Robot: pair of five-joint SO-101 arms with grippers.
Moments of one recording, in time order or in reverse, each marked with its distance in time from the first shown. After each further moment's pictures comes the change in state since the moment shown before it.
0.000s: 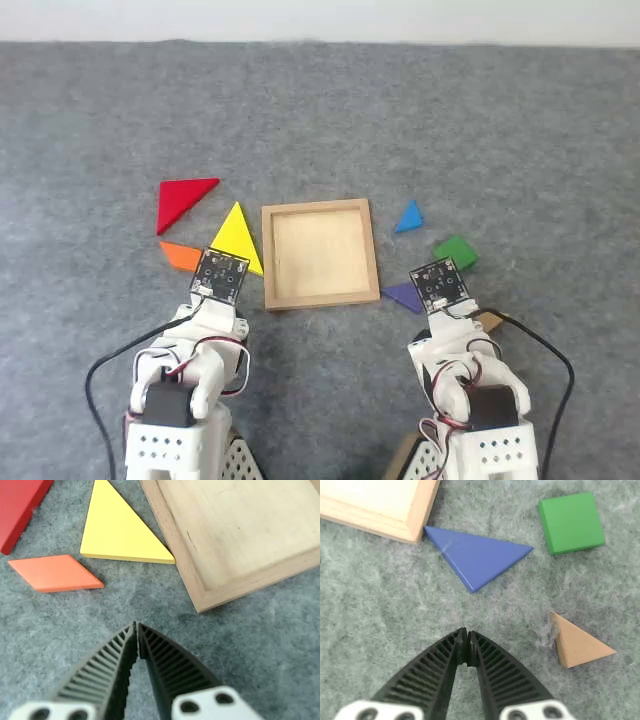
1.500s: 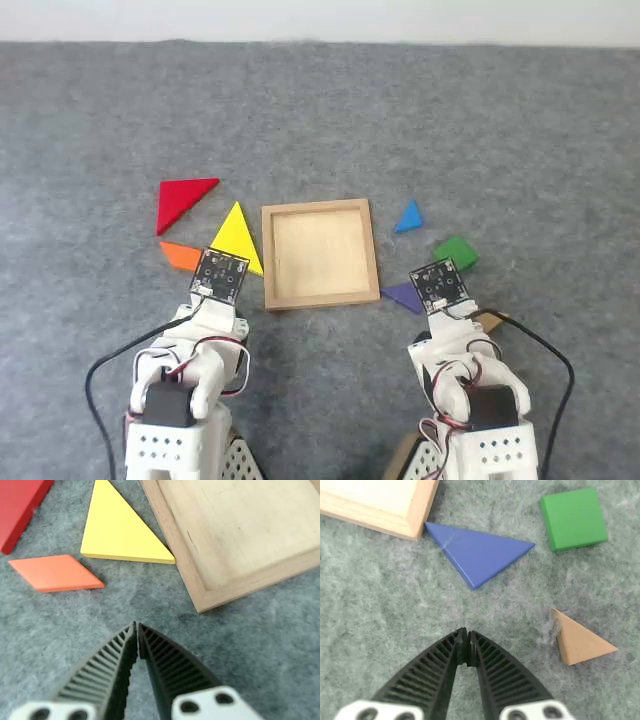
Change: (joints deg) left arm 0.0 0.0 0.0 0.0 0.0; right arm 0.0 0.0 0.0 0.7 0.0
